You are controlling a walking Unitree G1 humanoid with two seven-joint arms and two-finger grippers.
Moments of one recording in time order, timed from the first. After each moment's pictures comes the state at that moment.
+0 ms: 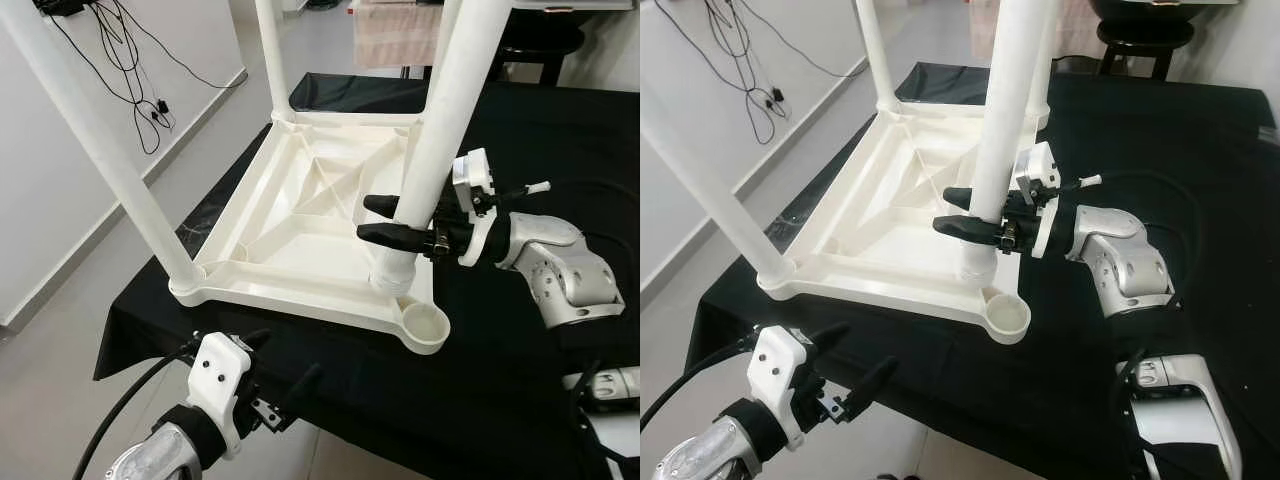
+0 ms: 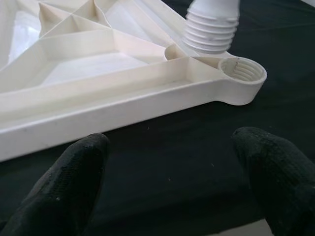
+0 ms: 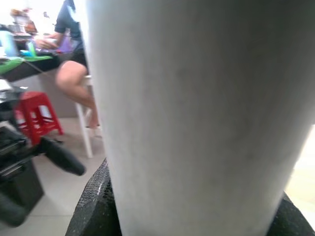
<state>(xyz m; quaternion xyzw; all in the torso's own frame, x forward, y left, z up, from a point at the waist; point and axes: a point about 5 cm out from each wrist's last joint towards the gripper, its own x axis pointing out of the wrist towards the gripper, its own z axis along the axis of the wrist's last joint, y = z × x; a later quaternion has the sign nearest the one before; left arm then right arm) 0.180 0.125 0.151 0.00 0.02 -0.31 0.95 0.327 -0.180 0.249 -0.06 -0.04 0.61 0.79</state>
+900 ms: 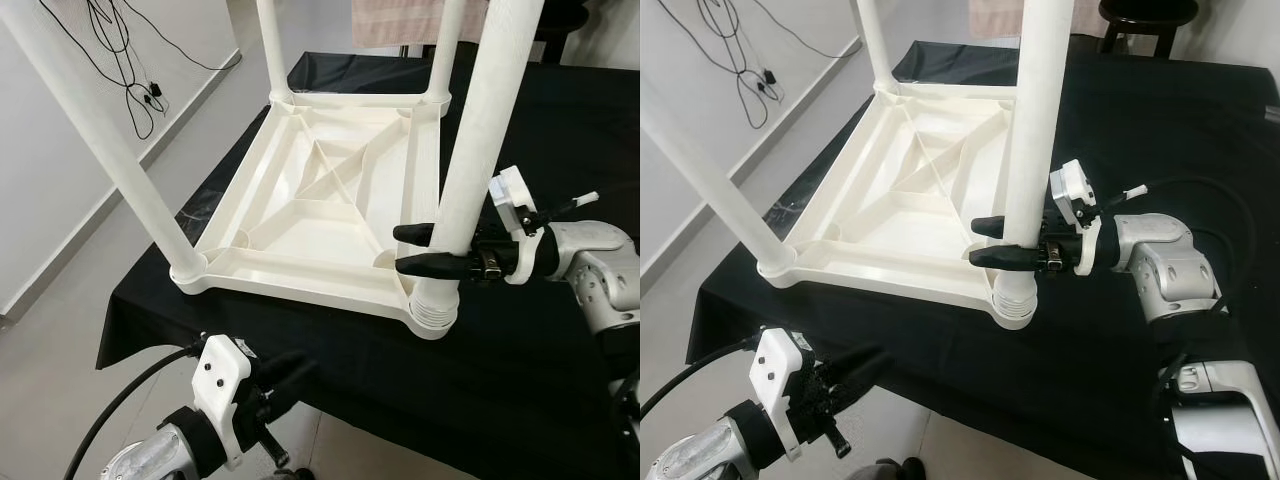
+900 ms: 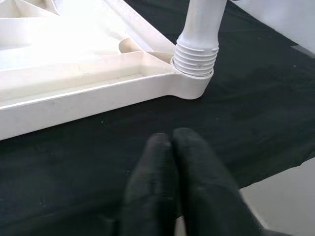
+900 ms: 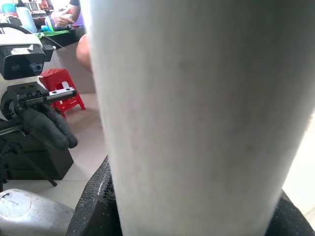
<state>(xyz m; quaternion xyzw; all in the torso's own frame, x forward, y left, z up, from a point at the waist) 0.174 0.120 0.158 -0.03 0.02 -0.38 0.92 0.319 -0.210 0.240 -0.09 0.01 0.63 0.77</state>
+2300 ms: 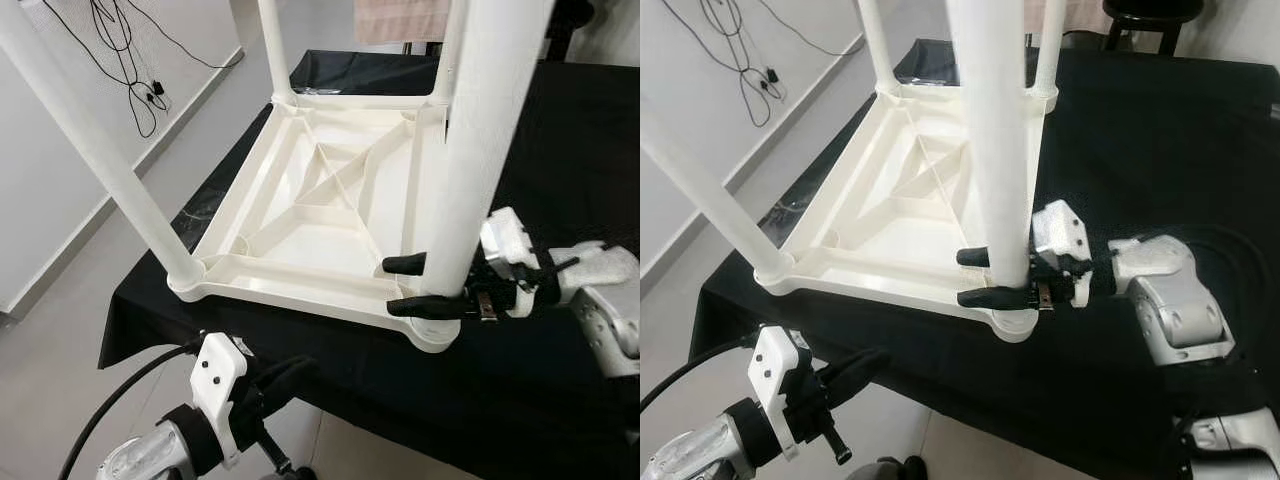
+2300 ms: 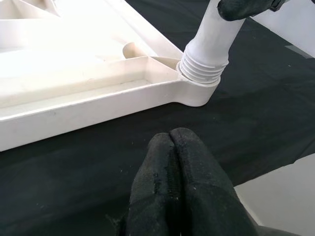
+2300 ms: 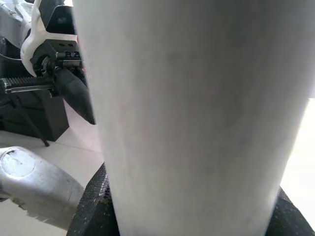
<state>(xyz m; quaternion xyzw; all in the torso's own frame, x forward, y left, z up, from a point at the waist) 0.176 0.122 0.158 -0.04 0.02 -0.39 0.92 0.285 -0.189 0.235 -0.18 0.01 0.66 0.73</state>
